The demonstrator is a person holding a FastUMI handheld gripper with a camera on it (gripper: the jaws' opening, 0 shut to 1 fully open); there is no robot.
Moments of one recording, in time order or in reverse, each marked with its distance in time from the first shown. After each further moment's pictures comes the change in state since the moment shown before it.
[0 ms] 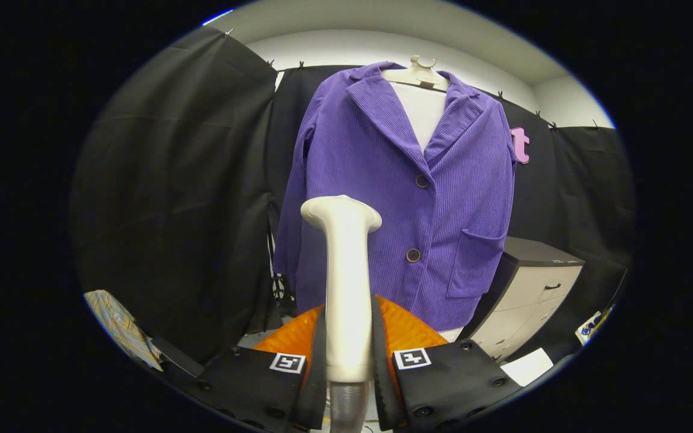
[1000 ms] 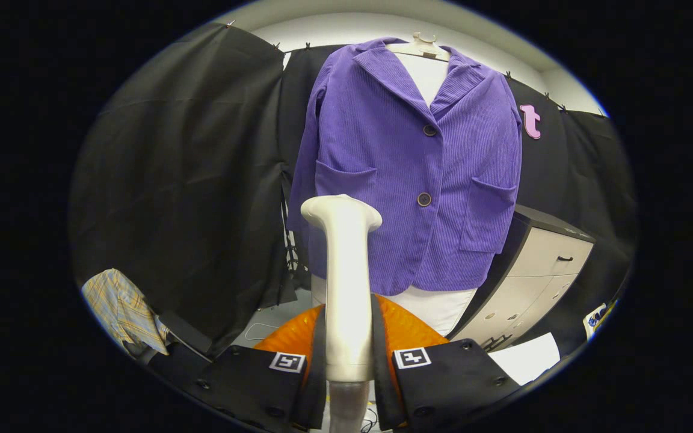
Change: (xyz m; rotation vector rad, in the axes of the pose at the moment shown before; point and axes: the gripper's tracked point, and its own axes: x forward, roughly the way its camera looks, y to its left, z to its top) arm -0.027 0.004 -0.059 0.009 0.117 0.062
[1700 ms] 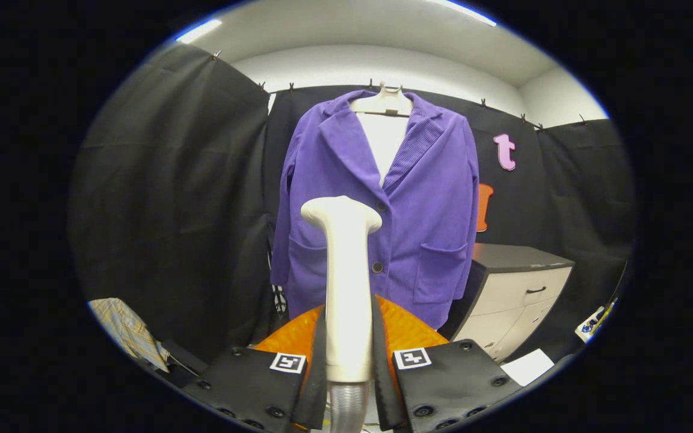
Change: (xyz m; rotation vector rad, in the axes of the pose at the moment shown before) arm -0.077 -0.066 0.097 0.037 -0.260 -0.075
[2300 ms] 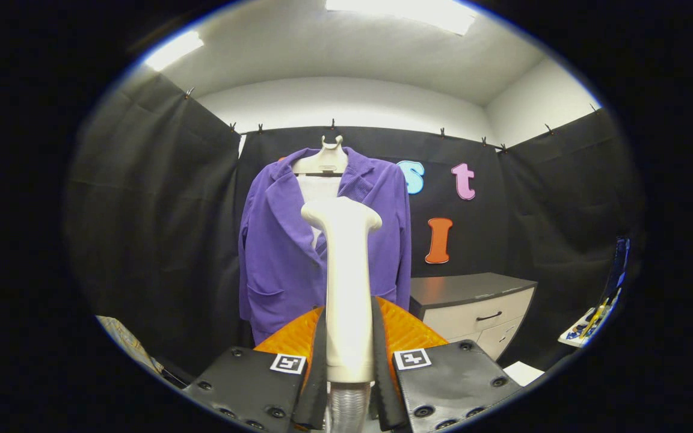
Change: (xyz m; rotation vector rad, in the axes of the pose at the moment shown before) arm -0.071 -0.114 0.065 0.045 -0.168 -0.096
